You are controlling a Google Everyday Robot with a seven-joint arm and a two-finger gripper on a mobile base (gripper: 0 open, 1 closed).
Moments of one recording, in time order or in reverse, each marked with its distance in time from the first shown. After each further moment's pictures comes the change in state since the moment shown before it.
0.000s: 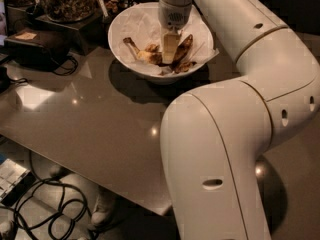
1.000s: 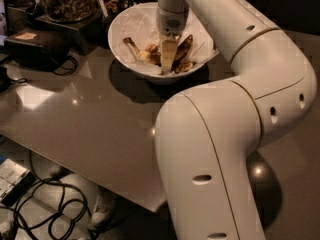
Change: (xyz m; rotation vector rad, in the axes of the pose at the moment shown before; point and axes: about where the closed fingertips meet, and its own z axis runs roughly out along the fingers) arm -0.001 0.002 0.021 -0.043 0.008 -0.001
